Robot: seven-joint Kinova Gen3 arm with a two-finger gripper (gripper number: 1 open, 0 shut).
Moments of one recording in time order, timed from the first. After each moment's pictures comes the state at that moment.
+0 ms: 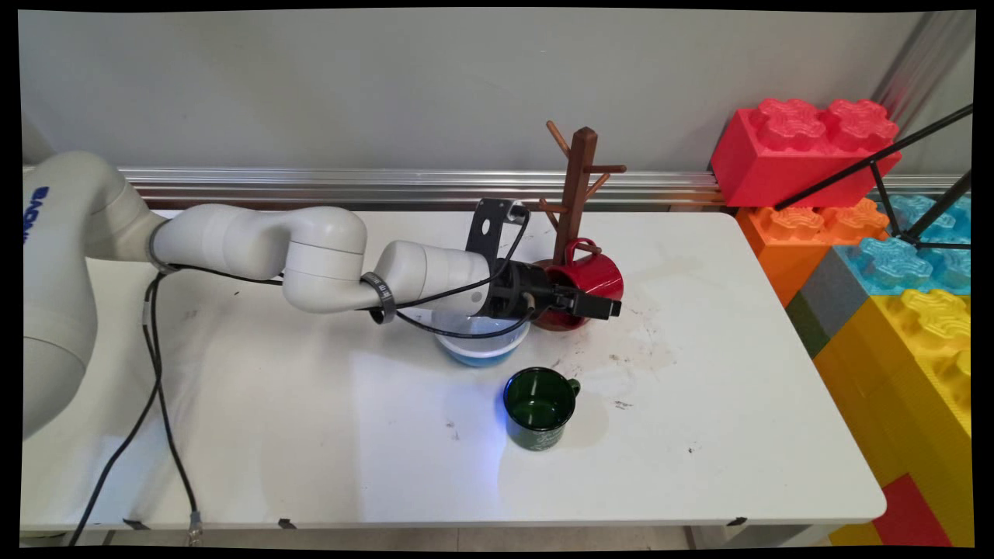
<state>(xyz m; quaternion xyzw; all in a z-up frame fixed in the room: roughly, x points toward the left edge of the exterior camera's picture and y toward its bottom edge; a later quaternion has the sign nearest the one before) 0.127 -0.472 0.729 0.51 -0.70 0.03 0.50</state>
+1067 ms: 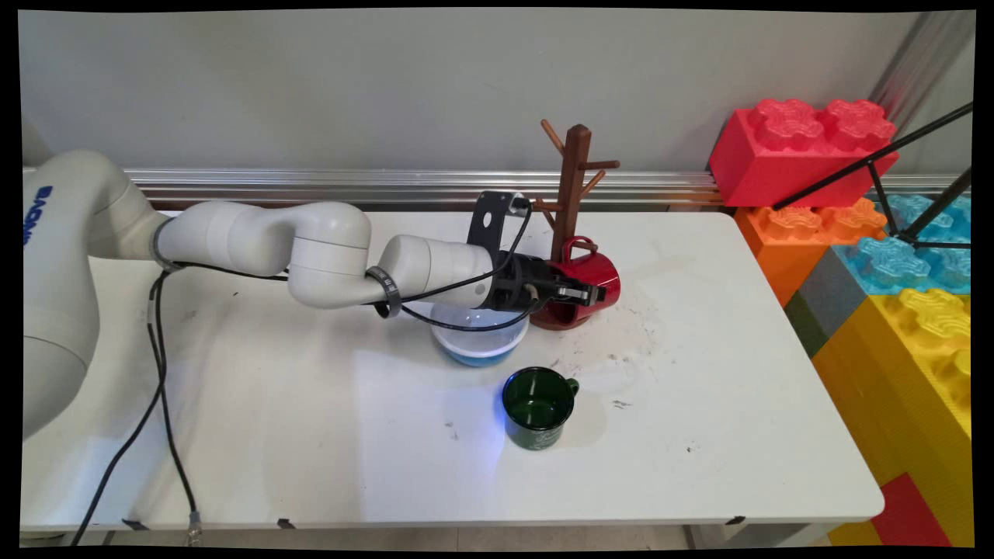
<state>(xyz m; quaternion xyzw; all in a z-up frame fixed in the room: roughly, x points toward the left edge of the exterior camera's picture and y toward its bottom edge) 0.127 -0.480 0.731 0.51 -0.70 0.04 0.50</state>
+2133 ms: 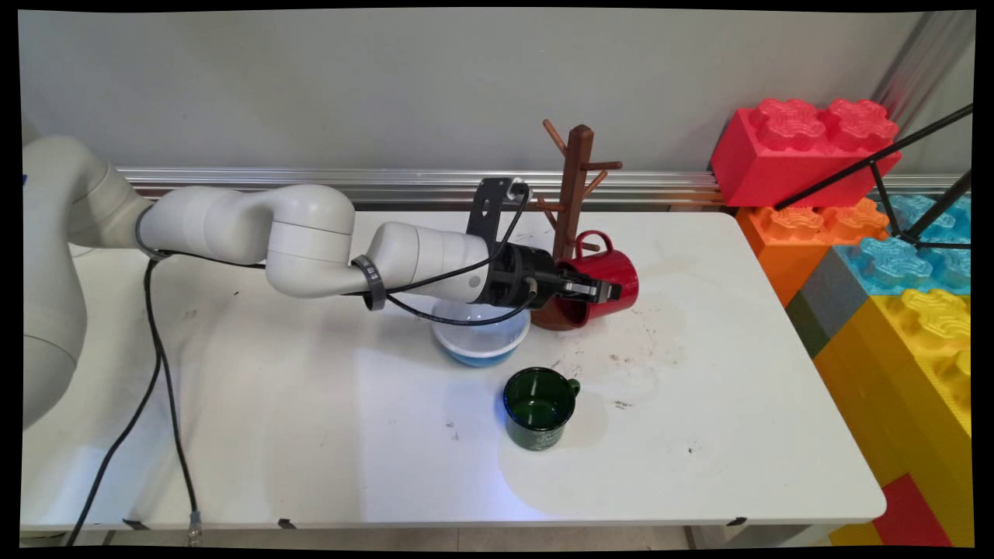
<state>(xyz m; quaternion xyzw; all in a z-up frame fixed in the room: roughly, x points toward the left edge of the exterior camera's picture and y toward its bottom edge) 0.125 -0.464 0.764 0.49 -0.70 0.01 0.52</state>
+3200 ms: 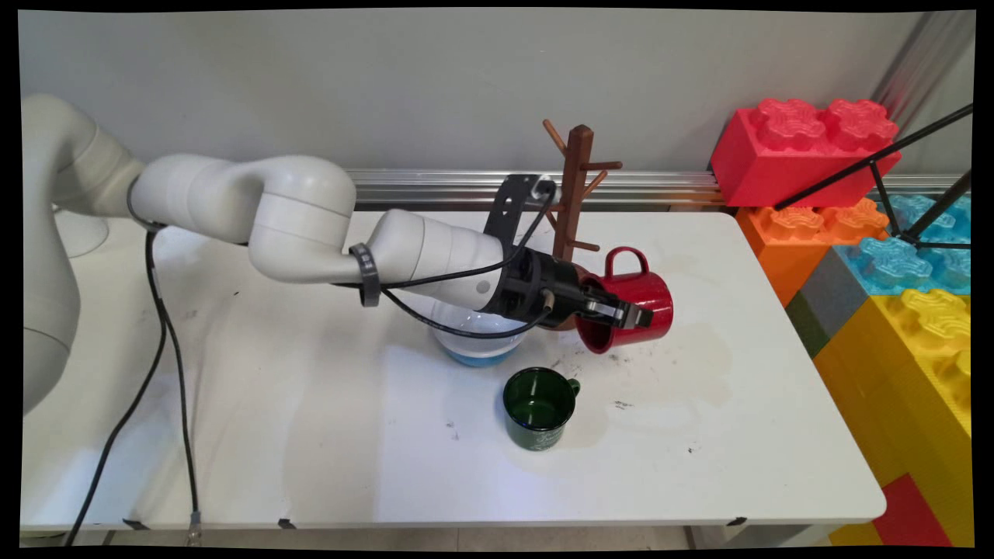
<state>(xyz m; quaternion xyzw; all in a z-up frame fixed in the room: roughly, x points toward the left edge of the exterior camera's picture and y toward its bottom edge) 0.098 -0.434 0.807 0.45 -0.74 -0.03 0.50</state>
